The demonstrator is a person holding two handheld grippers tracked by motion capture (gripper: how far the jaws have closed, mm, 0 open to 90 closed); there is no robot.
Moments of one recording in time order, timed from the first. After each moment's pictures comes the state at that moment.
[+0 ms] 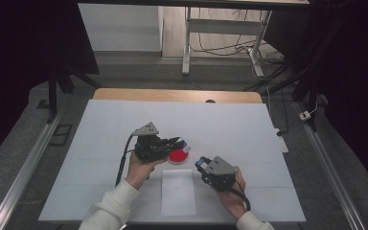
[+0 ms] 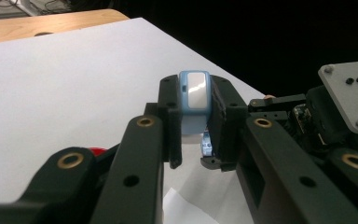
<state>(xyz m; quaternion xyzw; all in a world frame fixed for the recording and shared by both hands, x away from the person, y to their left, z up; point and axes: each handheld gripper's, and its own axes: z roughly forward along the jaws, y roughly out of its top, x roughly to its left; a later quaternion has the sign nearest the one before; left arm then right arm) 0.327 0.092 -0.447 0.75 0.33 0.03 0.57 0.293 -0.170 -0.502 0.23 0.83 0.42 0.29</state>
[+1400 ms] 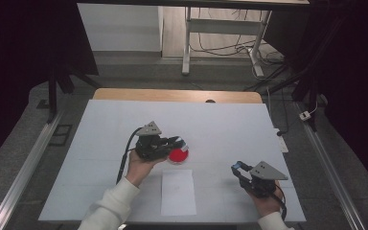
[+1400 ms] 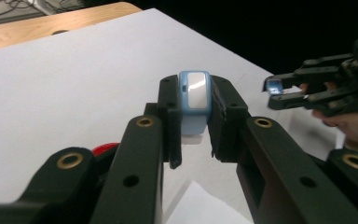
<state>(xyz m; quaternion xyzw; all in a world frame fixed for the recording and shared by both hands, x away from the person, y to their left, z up) 0.333 0.090 -0.448 0.77 0.33 0.07 0.54 0.281 -0.282 -0.495 0.31 0.79 0.44 0.28</state>
